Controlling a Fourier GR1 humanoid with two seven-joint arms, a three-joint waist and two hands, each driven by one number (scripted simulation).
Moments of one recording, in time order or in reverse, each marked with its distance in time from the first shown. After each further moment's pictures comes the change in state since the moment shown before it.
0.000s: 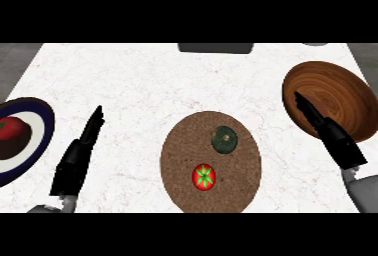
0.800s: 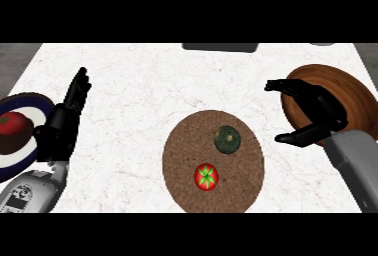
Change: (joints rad) left arm -0.200 0.019 0.096 -0.009 -0.012 0.022 0.089; right arm -0.307 0.111 -0.082 0.335 -0.185 0.511 -0.497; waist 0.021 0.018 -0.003
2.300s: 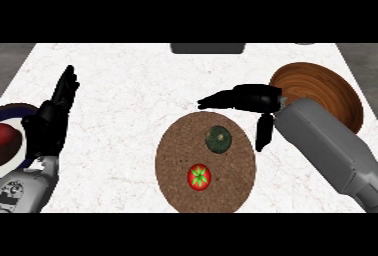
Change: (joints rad) left arm 0.002 -0.019 0.100 0.036 -0.036 -0.058 0.024; right arm -0.353 0.041 0.447 0.083 0.721 -0.012 0.027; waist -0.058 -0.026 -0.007
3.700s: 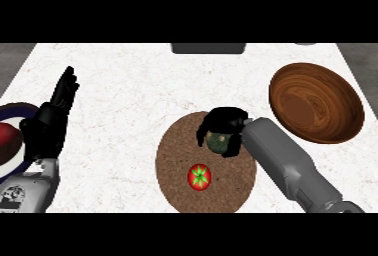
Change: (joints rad) left arm 0.024 -0.086 0.086 -0.041 -0.094 -0.094 0.023; right arm 0.011 0.299 -0.067 0.384 0.449 -0.222 -0.106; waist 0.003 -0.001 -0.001
